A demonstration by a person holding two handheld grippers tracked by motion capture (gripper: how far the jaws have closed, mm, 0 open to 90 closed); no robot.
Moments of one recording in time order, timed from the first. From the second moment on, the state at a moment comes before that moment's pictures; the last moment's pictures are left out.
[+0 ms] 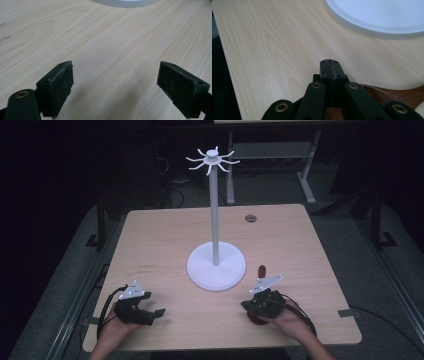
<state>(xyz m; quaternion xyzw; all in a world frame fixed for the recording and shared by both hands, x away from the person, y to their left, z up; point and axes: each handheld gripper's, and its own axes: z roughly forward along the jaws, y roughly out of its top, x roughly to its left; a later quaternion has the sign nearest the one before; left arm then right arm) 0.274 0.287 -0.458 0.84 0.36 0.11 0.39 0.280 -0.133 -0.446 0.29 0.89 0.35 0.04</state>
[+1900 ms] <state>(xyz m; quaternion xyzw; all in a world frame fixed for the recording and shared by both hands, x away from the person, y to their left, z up) 0.272 0.285 -0.456 0.85 0.35 0.11 0.38 0.309 -0.224 -0.437 0.41 0.85 0.33 0.08</state>
